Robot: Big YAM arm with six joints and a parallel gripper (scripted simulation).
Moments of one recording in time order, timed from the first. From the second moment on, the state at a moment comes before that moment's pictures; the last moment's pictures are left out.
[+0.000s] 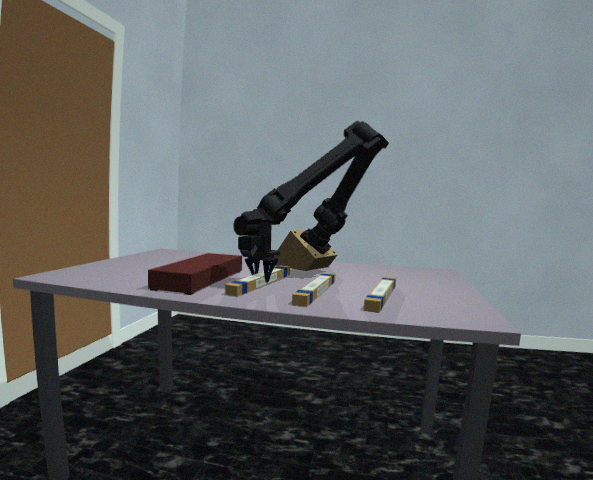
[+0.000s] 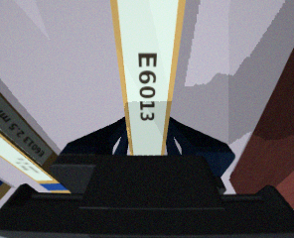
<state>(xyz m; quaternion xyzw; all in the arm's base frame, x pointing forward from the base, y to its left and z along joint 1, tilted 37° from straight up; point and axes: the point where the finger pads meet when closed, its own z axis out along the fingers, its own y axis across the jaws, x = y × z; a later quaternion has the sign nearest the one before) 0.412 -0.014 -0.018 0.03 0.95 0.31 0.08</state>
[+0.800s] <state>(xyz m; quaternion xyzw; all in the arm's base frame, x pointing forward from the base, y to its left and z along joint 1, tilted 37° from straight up) 0.411 -0.014 -0.019 0.02 0.95 0.31 0.09</state>
